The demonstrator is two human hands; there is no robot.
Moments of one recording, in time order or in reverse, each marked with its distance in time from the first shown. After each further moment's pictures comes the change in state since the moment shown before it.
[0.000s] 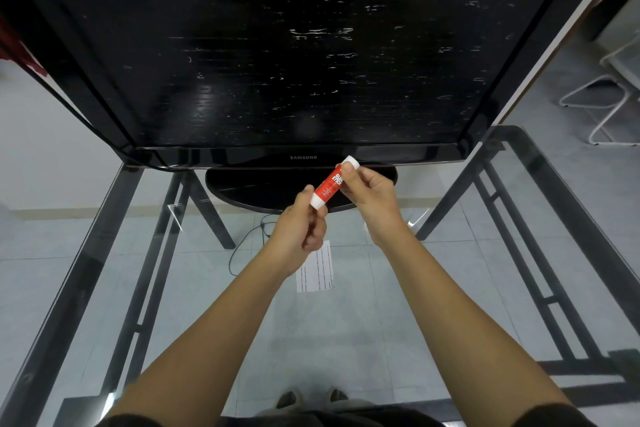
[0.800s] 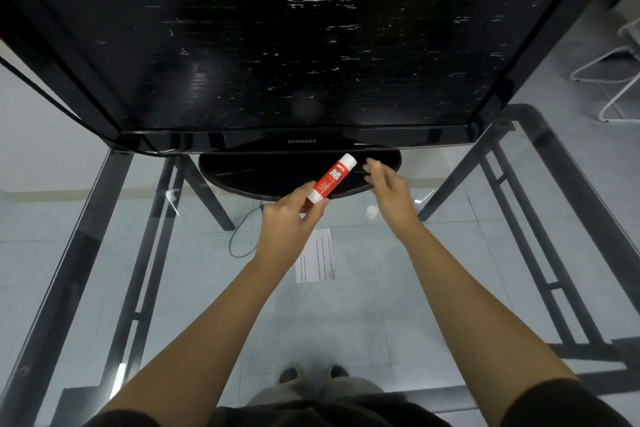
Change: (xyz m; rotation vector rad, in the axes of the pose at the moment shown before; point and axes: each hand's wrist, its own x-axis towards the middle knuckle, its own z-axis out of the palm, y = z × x) left_hand 0.009 -0.021 -0.015 1.063 0.335 0.873; right_hand 0.027 0.053 -0.045 -0.384 0.090 0.099
